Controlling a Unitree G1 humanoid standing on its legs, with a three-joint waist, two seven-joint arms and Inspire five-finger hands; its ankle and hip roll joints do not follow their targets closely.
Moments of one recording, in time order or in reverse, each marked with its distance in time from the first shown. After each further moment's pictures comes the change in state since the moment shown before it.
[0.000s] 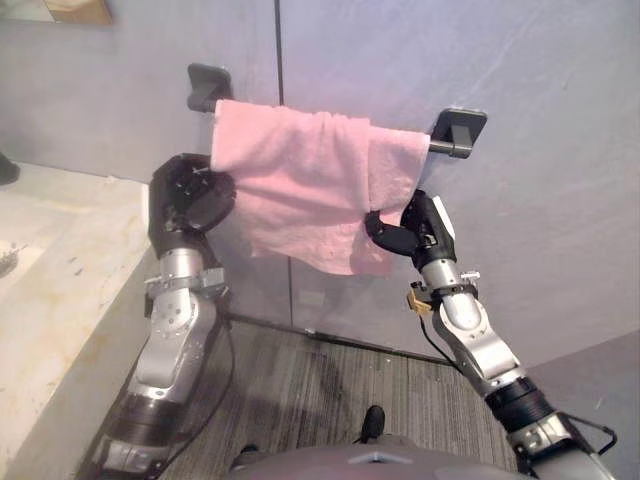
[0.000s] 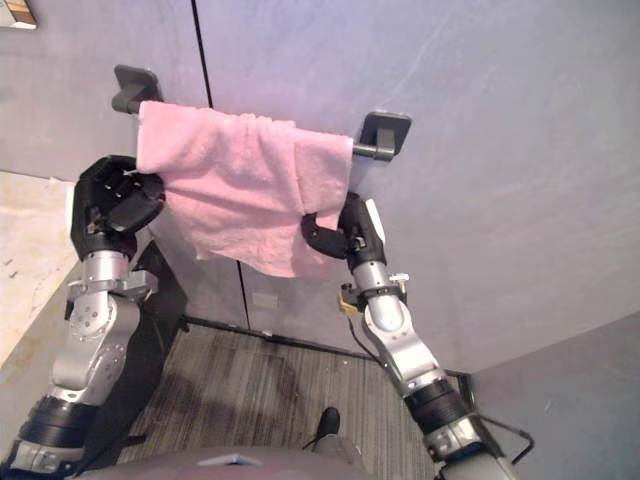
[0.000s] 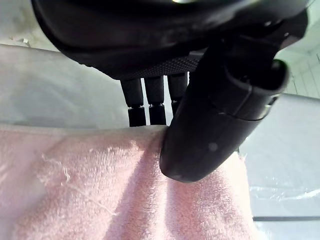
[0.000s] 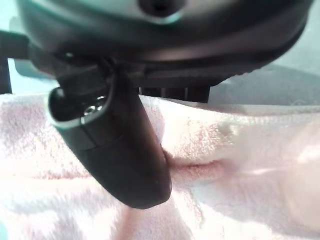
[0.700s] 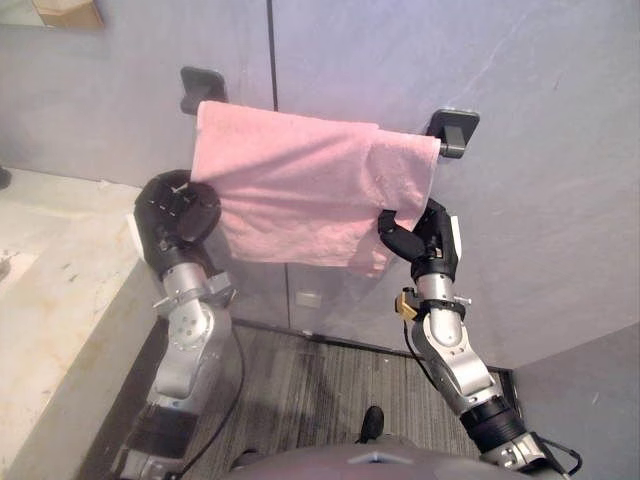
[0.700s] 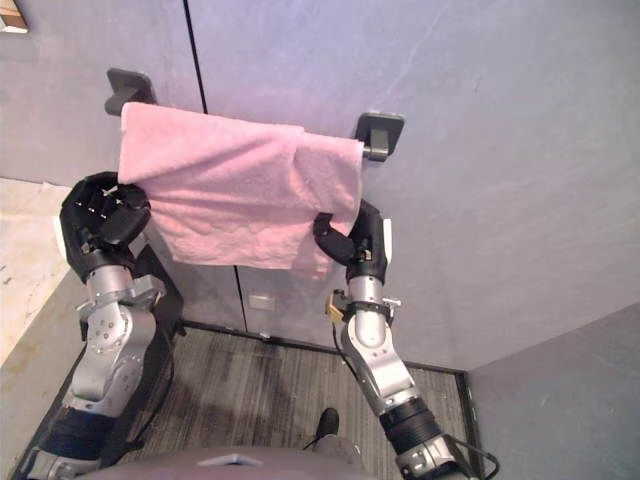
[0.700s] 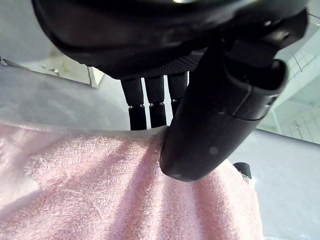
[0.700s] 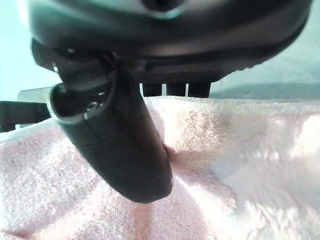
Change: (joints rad) left arm 0.026 -0.065 -0.045 0.001 0.026 -0.024 0.169; right arm 0.064 0.110 -0.004 -0.001 0.001 -0.051 -0.187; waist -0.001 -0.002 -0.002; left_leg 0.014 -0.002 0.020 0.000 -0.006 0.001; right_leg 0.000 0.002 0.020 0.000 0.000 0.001
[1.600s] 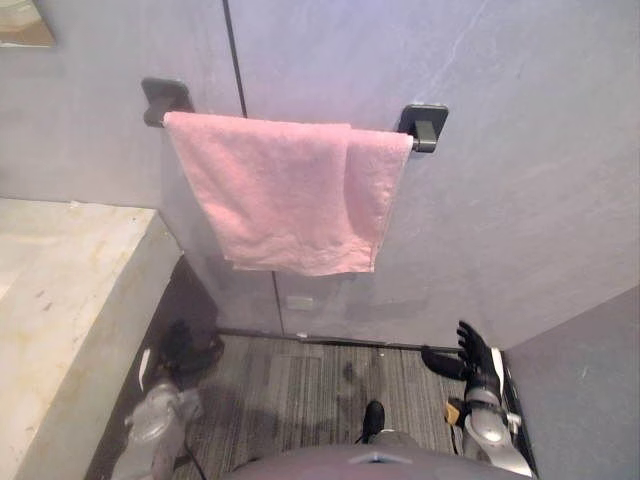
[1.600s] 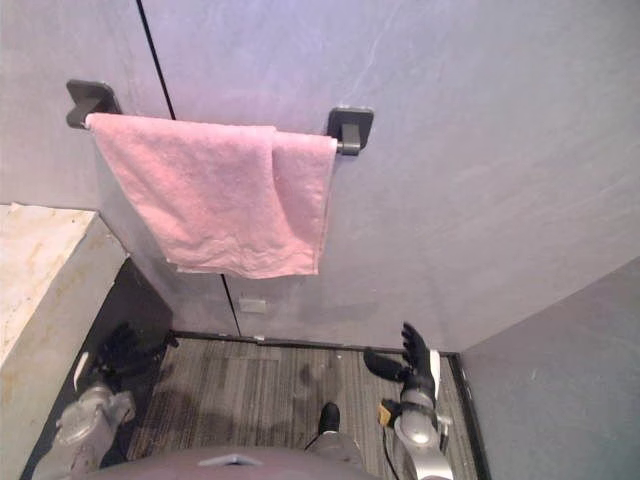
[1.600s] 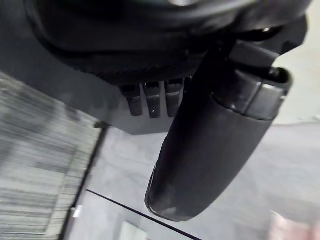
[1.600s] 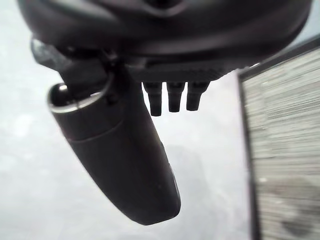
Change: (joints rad) left arm 0.308 0.027 0.123 0.617 -0.134 0.239 -0.403; right arm 0.285 -0.025 -0.166 0.594 -0.037 0.080 0.079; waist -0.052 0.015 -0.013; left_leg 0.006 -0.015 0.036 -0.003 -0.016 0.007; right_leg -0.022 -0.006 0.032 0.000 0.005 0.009
